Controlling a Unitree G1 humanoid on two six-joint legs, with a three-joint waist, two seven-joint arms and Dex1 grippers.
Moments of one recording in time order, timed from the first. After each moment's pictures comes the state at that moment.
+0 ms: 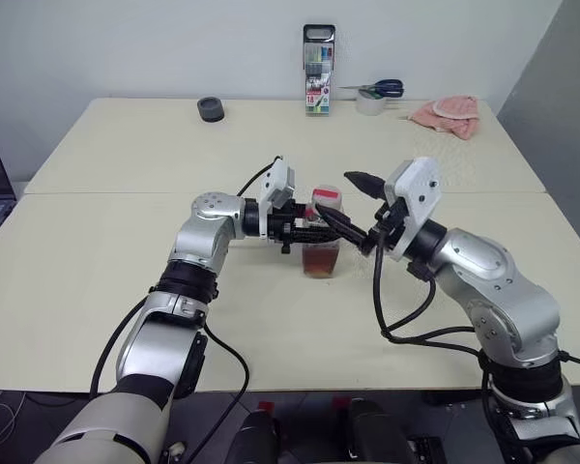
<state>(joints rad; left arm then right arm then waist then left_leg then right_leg) -0.92 0.33 -0.11 0.61 -0.29 0.15 -1.43 -0.51 -0.38 0.12 -0.55 0.38 0.67 0.43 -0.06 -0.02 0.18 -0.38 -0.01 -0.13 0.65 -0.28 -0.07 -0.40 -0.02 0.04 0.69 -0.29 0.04</state>
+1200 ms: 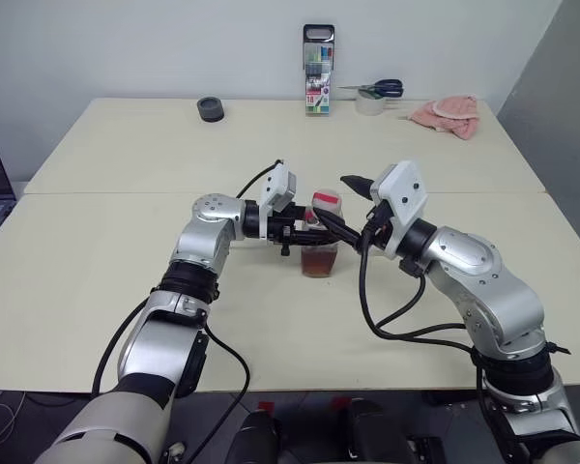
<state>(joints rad) -0.93 0.32 -0.11 0.66 -0.27 0.10 -1.43 -0.53 -0.38 0.16 -0.50 0.30 0.66 0.45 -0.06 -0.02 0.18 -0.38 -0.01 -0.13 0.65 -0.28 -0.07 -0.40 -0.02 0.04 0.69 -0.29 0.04</state>
